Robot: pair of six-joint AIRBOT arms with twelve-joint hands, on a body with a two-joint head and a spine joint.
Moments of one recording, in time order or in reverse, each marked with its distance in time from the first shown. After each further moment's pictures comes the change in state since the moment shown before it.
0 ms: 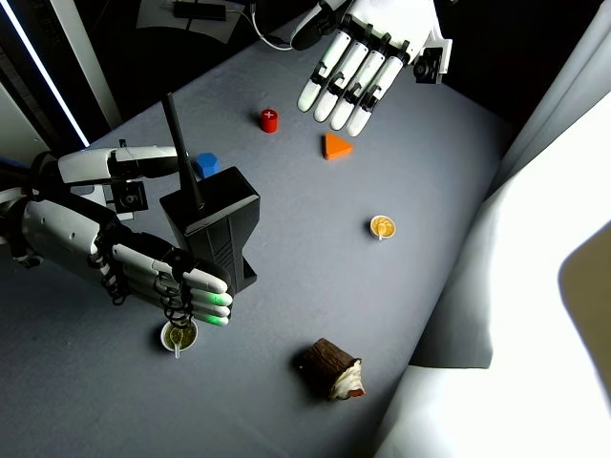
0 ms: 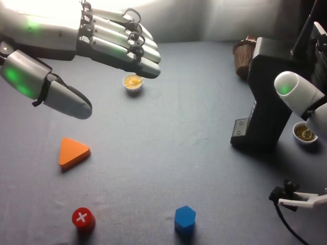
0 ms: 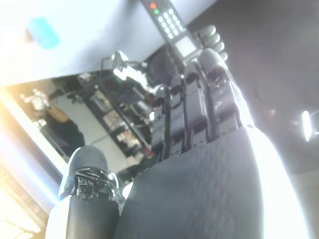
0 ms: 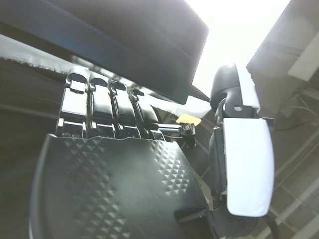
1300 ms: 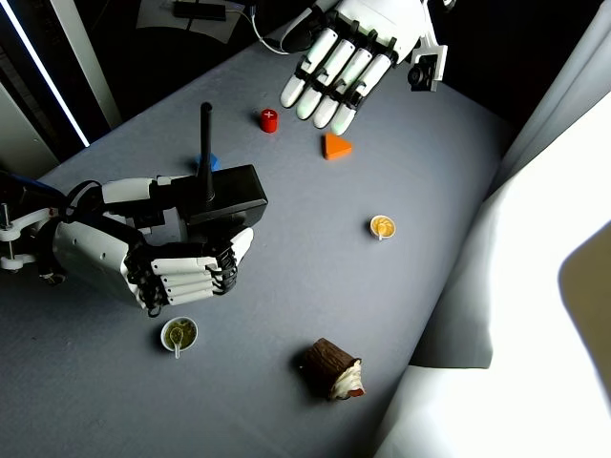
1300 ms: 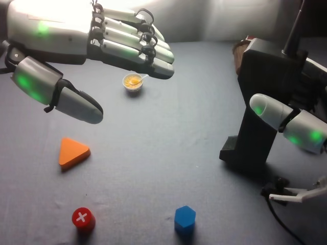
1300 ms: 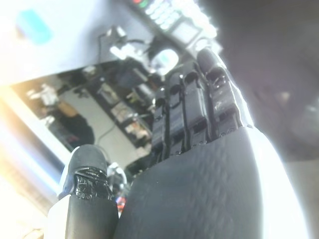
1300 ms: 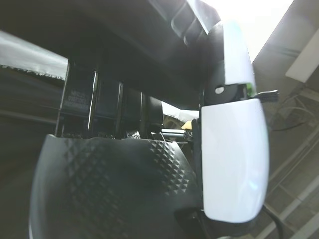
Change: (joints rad) left arm 0.033 -0.017 -0.018 -0.070 -0.002 0.080; right arm 0.014 -0.066 0.106 -0.014 -0.037 0.023
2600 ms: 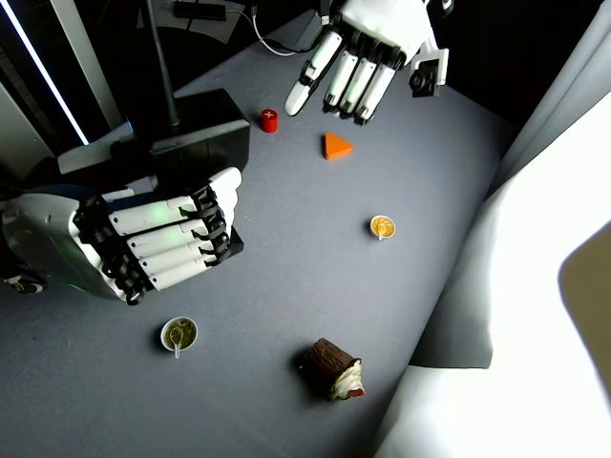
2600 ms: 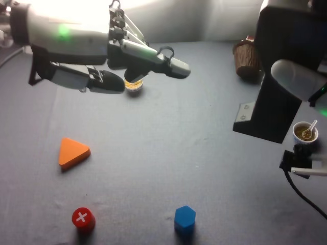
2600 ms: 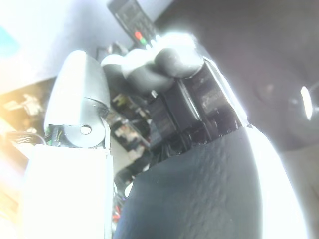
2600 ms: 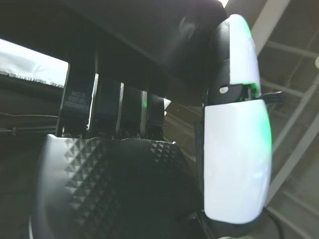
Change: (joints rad) left arm 0.040 -0.015 -0.057 -0.100 0.088 0.083; right arm 0.055 0.153 -0.063 -0.204 0.095 0.051
